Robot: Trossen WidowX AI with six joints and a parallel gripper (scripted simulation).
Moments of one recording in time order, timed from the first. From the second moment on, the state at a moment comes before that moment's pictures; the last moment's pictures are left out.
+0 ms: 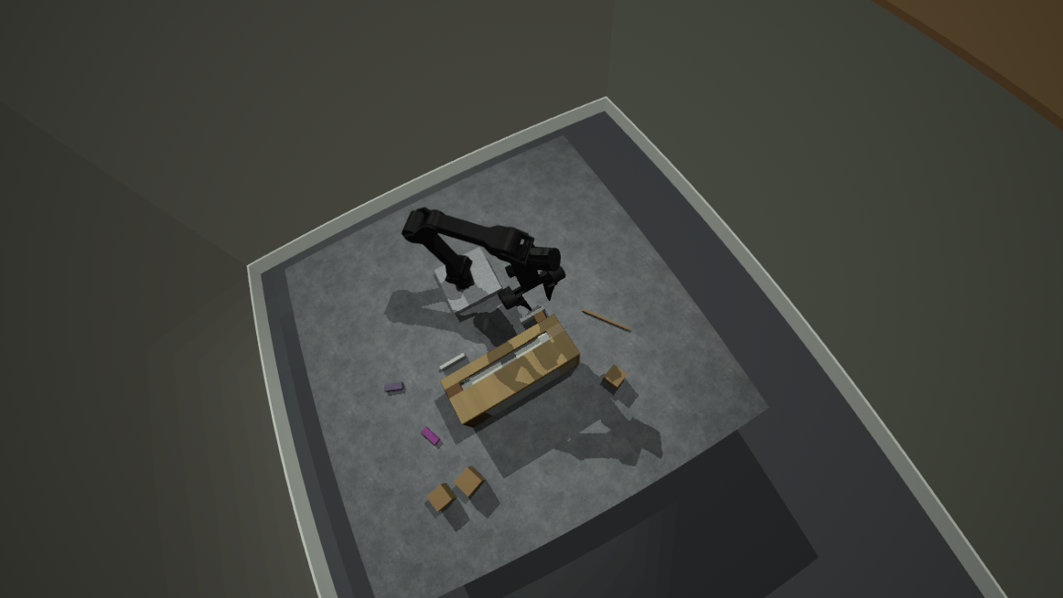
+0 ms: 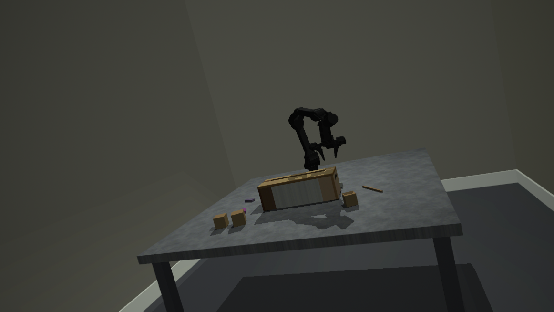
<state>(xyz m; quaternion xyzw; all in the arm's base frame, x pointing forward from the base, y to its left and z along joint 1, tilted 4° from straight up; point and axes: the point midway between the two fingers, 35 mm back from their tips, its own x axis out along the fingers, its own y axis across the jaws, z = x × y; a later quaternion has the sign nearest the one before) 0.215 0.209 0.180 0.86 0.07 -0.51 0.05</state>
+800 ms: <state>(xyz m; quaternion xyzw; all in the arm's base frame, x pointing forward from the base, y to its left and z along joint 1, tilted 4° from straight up) 0.230 0.208 0.079 0.86 0.07 -0.50 0.06</state>
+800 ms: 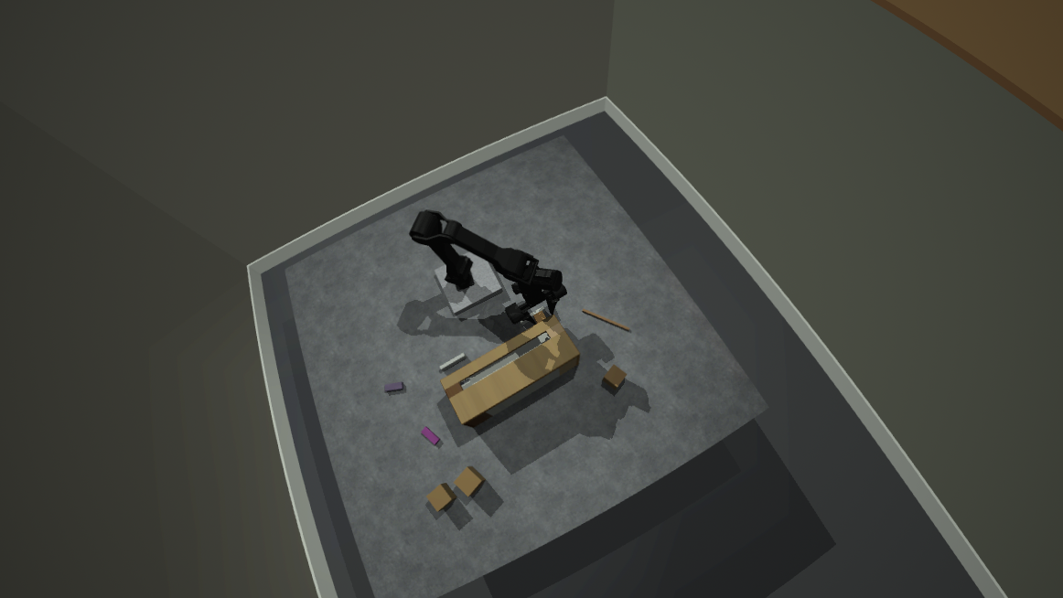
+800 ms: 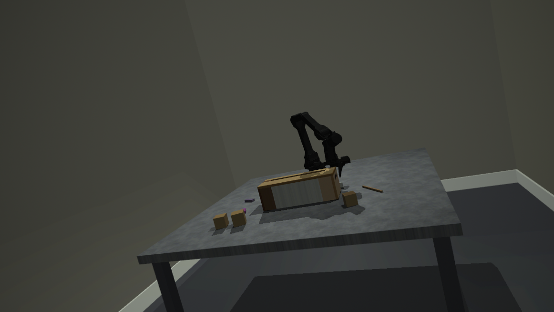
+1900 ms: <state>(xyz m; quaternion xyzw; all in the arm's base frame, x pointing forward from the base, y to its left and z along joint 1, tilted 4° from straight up) 0.230 0.206 0.028 0.86 0.07 -0.50 0.06</state>
